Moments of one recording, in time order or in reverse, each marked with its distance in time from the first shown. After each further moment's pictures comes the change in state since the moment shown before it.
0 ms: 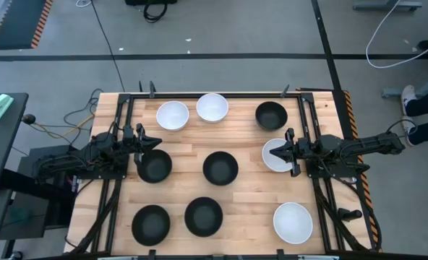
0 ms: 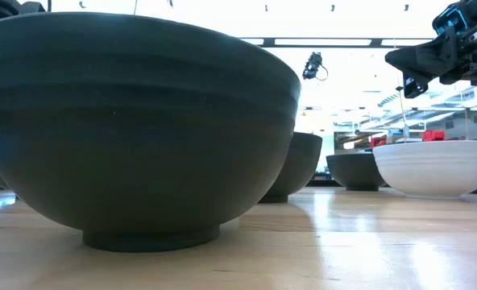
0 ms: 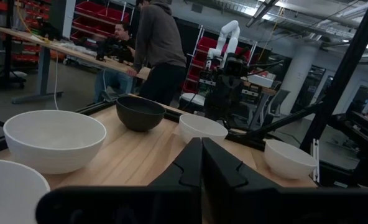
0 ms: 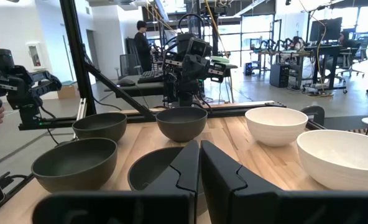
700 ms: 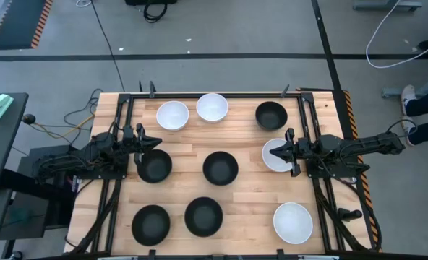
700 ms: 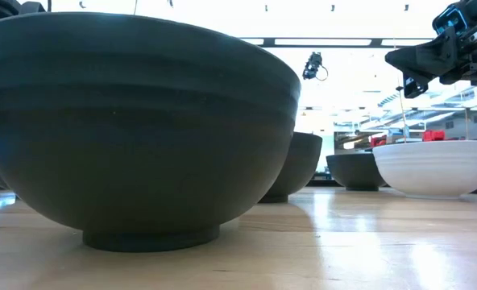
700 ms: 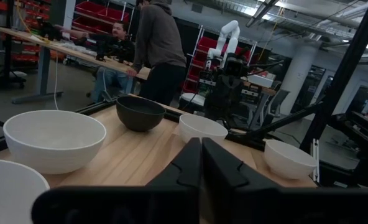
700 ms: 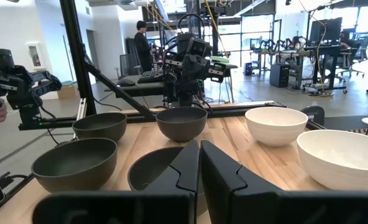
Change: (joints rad) left arm 0.000 0.000 0.000 0.000 0.000 0.000; right arm 0.000 0.000 0.000 0.000 0.000 0.000
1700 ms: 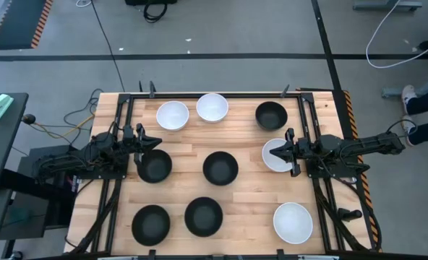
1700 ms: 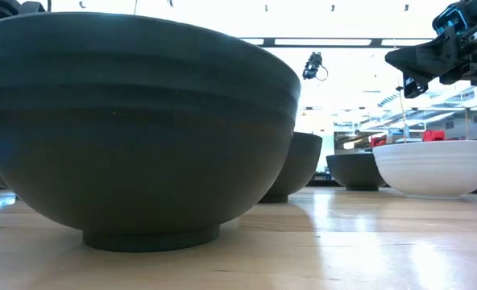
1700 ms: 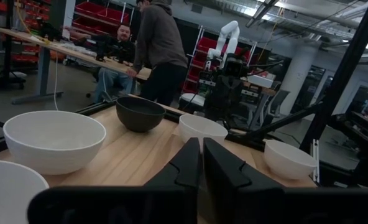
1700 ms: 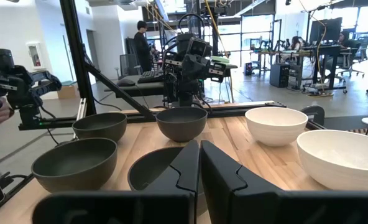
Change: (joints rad) left arm 0.000 0.000 0.000 0.002 0.000 0.002; right arm 0.000 0.000 0.000 0.000 0.000 0.000
